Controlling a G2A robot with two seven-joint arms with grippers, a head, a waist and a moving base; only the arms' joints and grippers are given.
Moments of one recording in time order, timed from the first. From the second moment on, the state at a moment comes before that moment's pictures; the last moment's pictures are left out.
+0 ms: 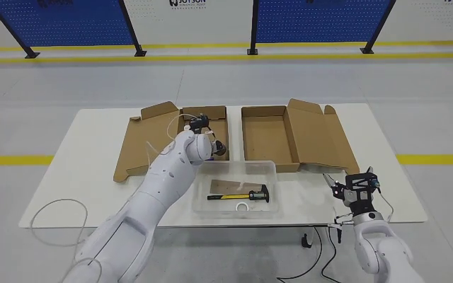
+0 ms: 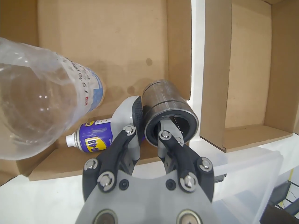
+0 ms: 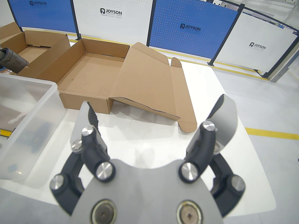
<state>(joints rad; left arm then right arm) 0.54 -1.51 -0.83 -0.66 0.66 0.35 -0.72 -1.73 -1.15 1.60 -1.80 -1.33 0.00 0.00</state>
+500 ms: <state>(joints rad) 0.48 -1.56 -0.81 -0.52 0.64 0.33 -0.67 -1.73 -1.15 1.60 -1.80 -1.33 0.00 0.00</state>
